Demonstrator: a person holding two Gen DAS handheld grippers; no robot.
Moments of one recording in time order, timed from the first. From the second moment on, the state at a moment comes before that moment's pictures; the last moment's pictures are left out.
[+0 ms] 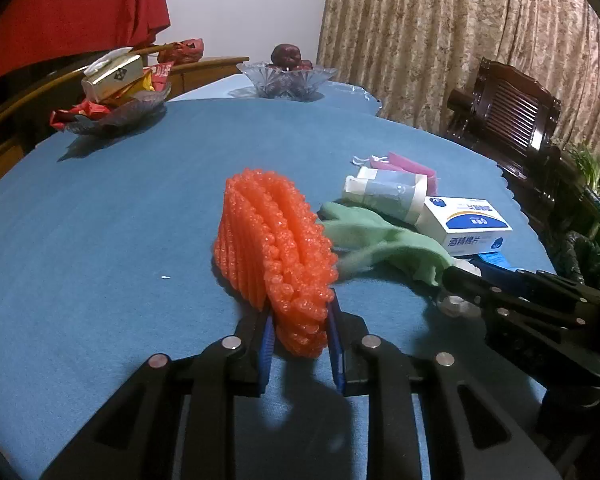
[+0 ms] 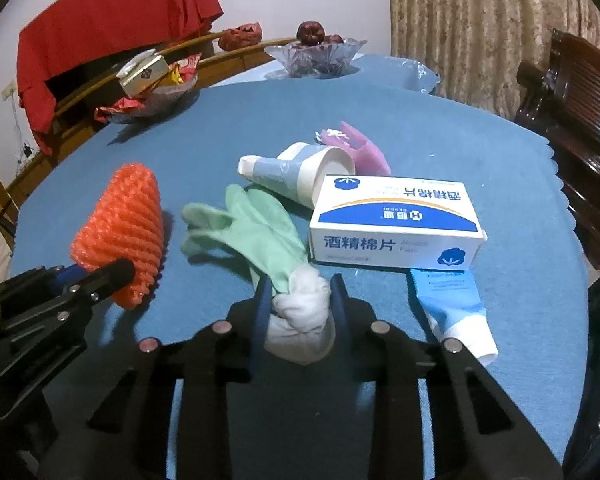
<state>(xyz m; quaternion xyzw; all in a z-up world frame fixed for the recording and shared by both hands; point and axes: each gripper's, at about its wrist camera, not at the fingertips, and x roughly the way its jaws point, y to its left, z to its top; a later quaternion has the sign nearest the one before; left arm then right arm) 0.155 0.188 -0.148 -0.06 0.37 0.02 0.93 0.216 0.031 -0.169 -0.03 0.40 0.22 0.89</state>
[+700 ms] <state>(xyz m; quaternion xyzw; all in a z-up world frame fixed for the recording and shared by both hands) 0.142 0.165 -0.122 -0.05 0.35 0.00 0.94 0.167 -0.026 -0.112 0.00 0.34 0.20 0.92</state>
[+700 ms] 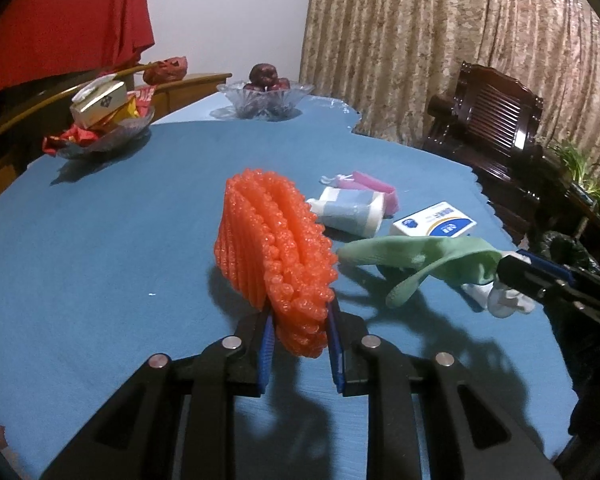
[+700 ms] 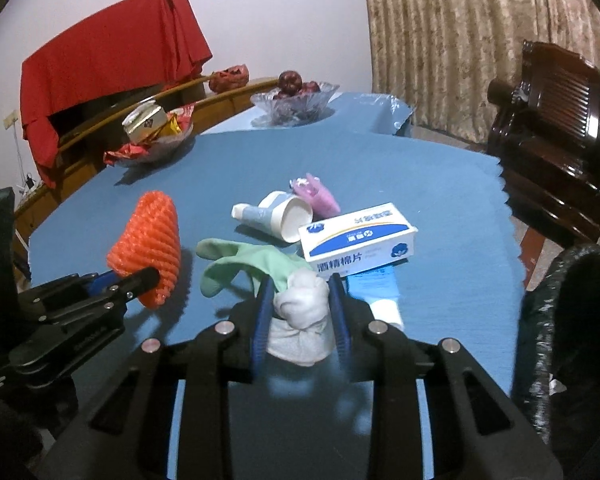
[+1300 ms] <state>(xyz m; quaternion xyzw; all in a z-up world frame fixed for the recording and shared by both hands) 0.128 0.106 -0.094 -0.03 0.34 -0.07 0.94 0.135 -0.081 -0.080 -0.01 0.31 0.16 0.94</state>
